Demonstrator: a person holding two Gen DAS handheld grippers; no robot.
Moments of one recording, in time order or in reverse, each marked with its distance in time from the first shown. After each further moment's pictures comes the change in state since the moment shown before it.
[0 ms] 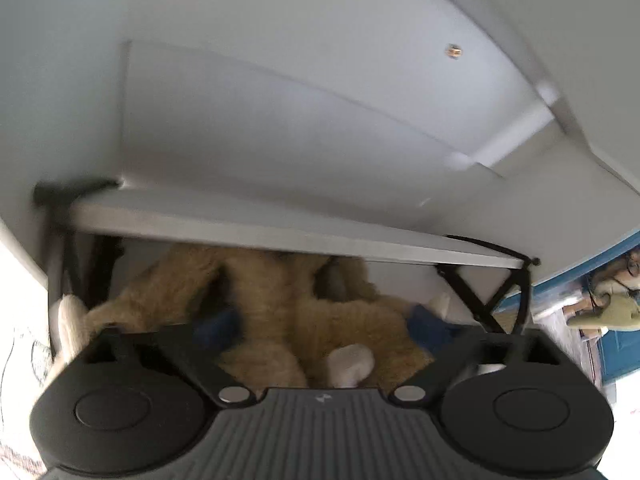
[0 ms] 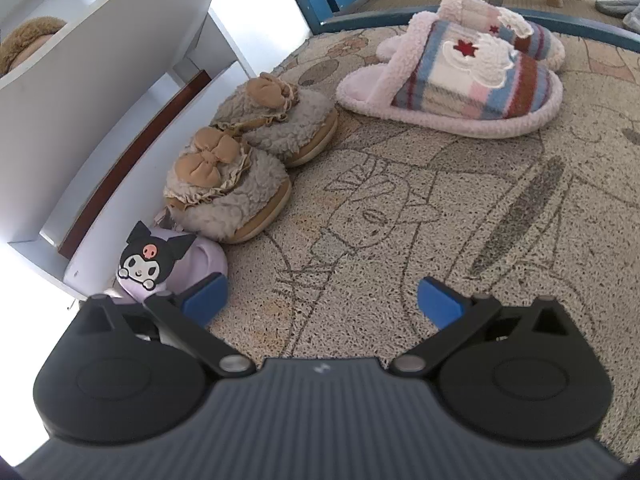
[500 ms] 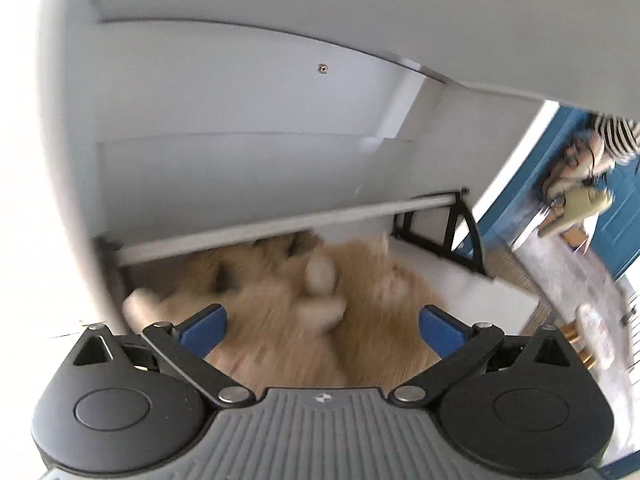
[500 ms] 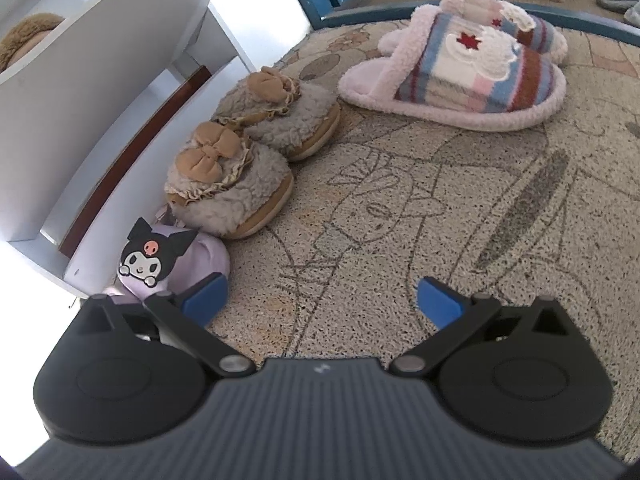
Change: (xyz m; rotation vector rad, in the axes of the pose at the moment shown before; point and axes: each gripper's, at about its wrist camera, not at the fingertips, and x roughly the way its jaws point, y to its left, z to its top) left arm -0.102 -0.002 -0.096 0.364 -0.136 -0.031; right arm -0.001 0.005 0.001 0.002 -0.008 0.020
